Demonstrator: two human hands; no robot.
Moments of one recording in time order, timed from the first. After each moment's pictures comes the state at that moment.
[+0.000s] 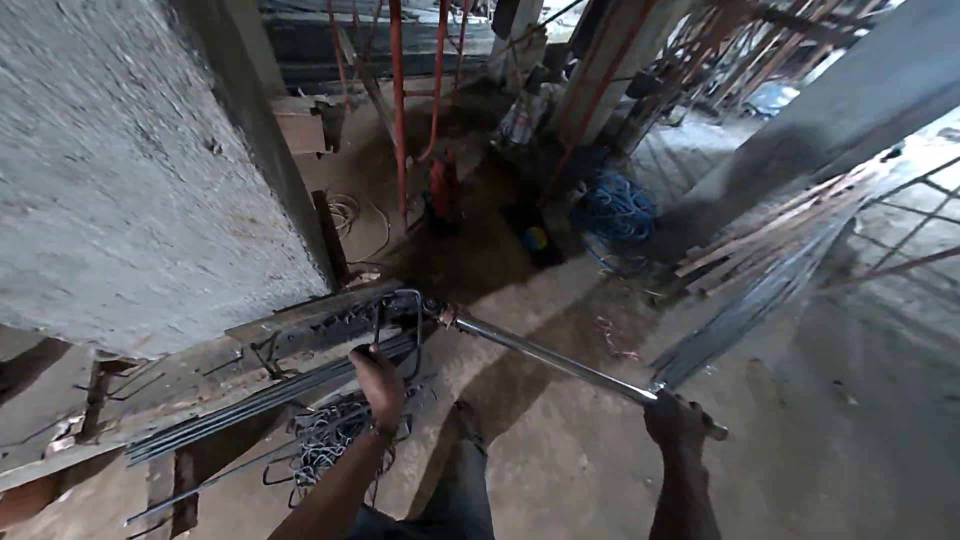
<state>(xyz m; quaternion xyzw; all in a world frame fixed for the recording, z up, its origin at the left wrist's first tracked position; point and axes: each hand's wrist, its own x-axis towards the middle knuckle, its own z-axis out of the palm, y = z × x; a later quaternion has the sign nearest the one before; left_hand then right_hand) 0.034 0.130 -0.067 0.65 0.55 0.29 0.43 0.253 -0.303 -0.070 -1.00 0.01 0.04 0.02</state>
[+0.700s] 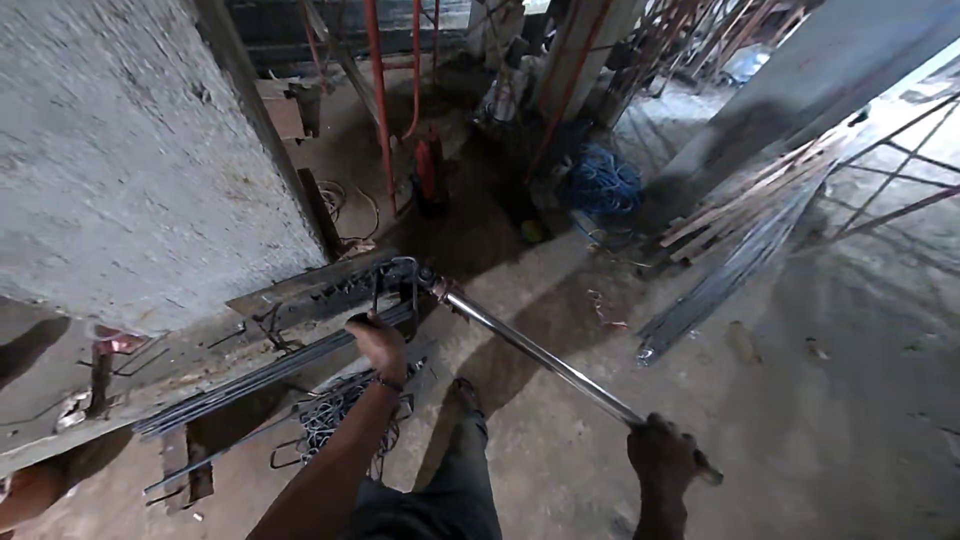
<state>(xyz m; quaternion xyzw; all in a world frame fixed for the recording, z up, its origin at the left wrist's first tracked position) 0.038 0.134 -0.061 0.62 0.60 0.28 0.42 0.109 -0.301 -0.071 -0.99 0.11 0.05 0.00</state>
